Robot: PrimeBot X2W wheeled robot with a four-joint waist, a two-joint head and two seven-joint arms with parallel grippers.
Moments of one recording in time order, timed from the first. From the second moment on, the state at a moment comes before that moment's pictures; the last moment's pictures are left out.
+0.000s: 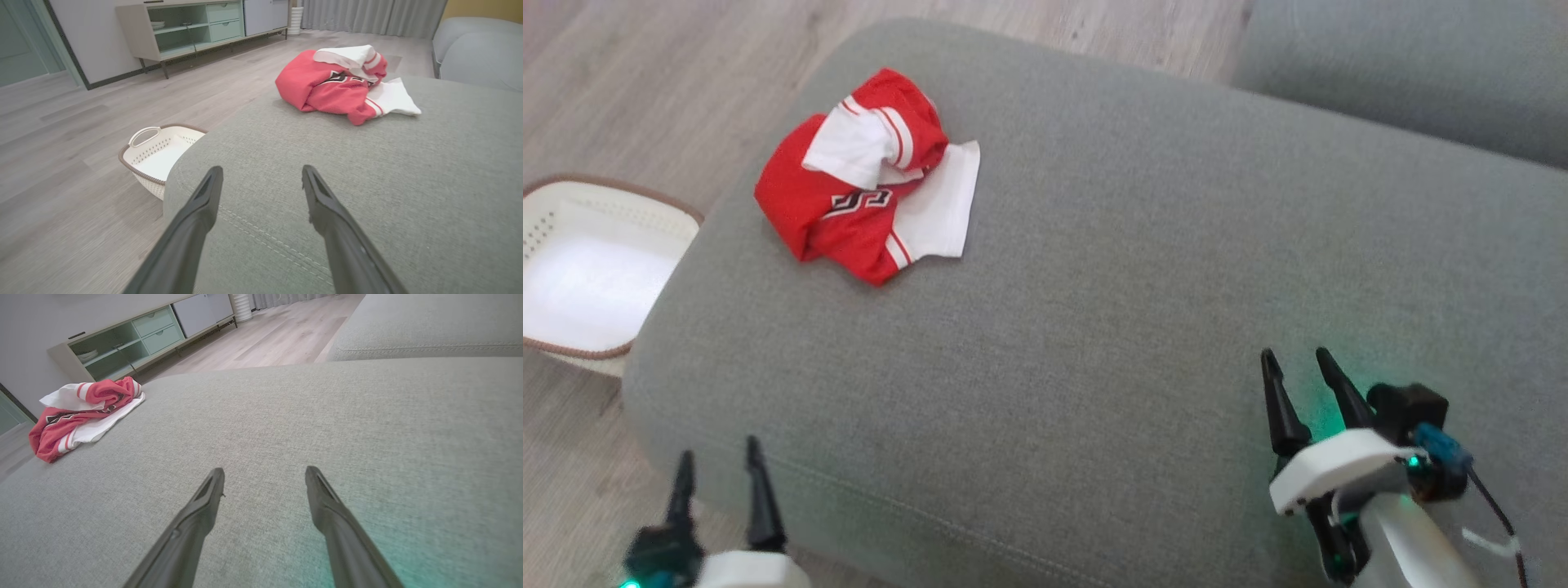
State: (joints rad) left arm 0.01 0.05 0.10 0.43 -0.09 0.02 -0.26; right arm -0.23 -0.05 0.12 0.69 0.25 0.13 -0.25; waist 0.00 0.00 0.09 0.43
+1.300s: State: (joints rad) left arm -0.86 0.36 -0.01 1.08 -0.37 -0.13 -0.16; right arm -0.53 -0.03 0.19 0.44 0.10 0.13 -0.27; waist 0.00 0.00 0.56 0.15
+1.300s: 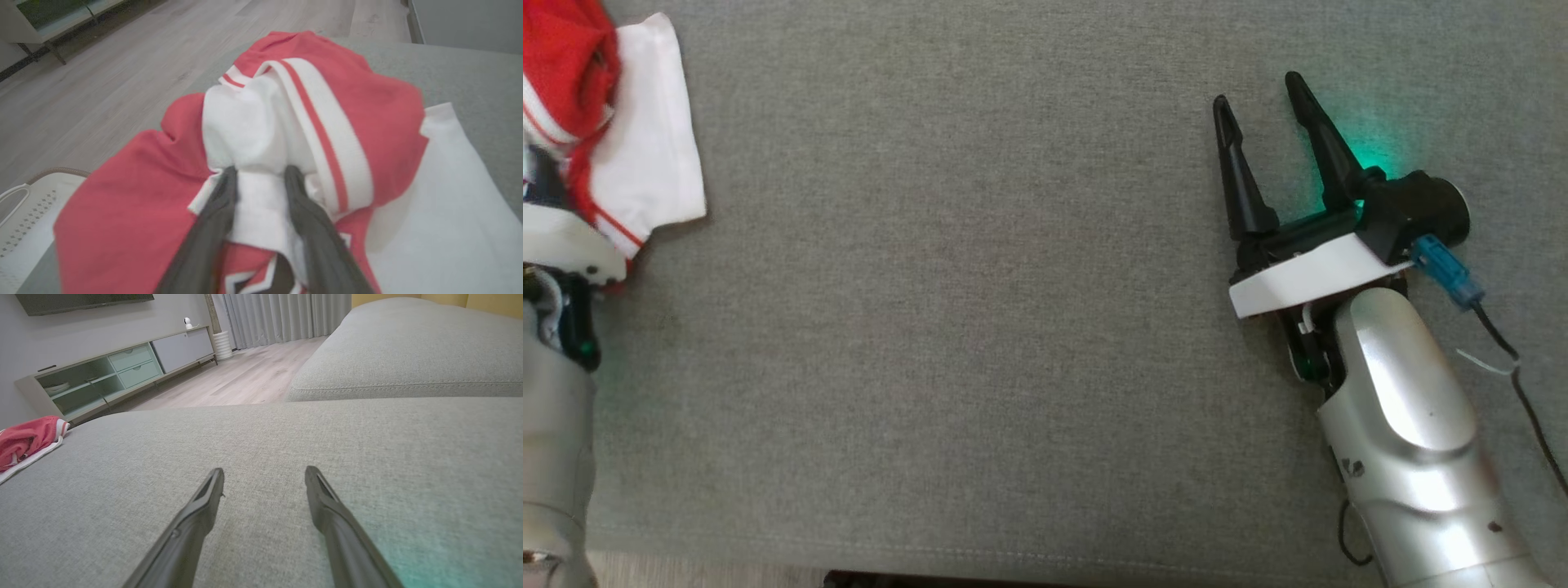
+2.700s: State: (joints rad) left arm -0.66 0.09 -0.60 0.65 -0.42 -0.10 -0.26; right arm -0.37 -0.05 0.25 0.58 0.35 0.13 -0.26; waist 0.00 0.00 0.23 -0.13
